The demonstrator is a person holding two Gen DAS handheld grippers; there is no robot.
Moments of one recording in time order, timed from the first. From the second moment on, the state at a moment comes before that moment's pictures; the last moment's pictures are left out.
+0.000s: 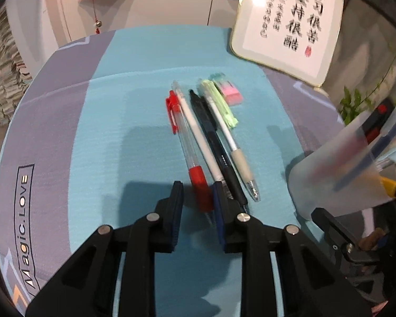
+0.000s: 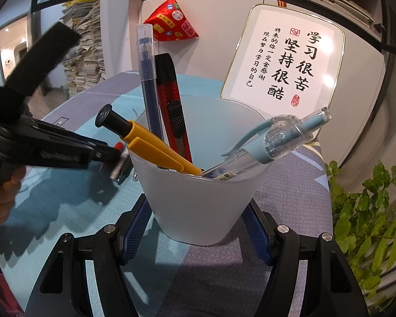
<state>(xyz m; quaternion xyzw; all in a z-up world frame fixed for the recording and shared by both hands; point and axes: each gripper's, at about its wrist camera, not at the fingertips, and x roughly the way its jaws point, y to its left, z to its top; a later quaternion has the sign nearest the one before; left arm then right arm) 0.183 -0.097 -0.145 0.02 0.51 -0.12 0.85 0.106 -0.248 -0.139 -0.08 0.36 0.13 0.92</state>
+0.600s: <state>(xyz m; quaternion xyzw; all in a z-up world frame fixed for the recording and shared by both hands) 0.127 -0.047 -0.145 0.06 0.55 -0.15 0.82 0.107 -0.249 -0.140 -0.08 0.36 0.13 0.92</state>
